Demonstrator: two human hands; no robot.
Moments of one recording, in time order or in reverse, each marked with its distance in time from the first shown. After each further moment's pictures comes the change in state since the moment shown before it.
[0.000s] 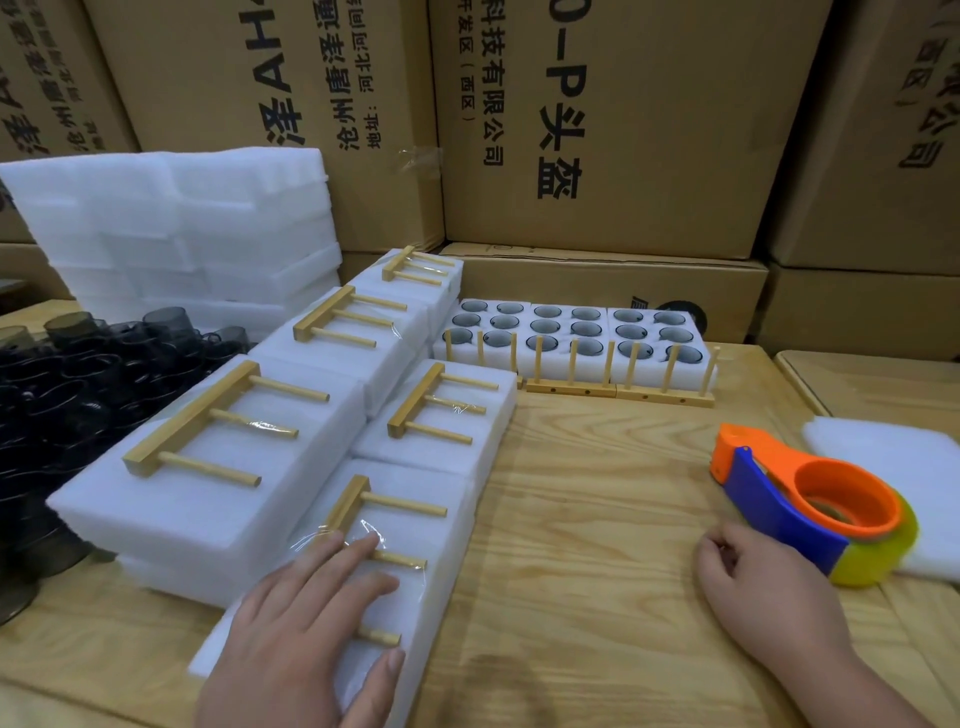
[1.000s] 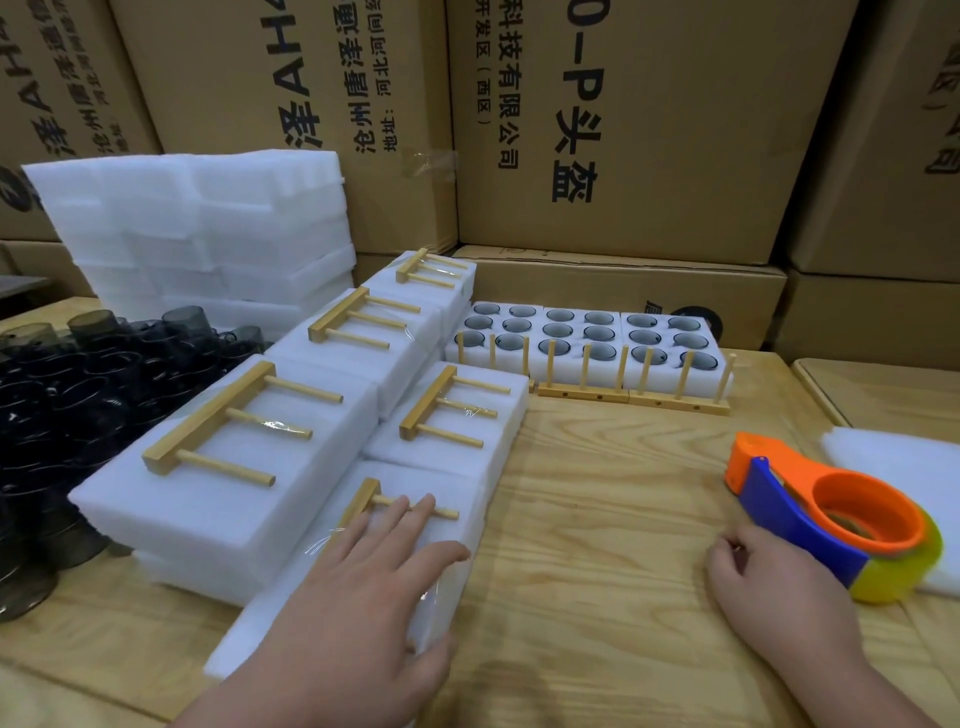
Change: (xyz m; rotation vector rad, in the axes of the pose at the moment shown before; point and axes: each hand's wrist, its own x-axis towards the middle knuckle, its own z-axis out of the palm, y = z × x) left_hand 0.041 0.009 -0.001 0.135 -0.552 0.004; right_hand 0.011 -0.004 0.005 -0.064 0.063 0.053
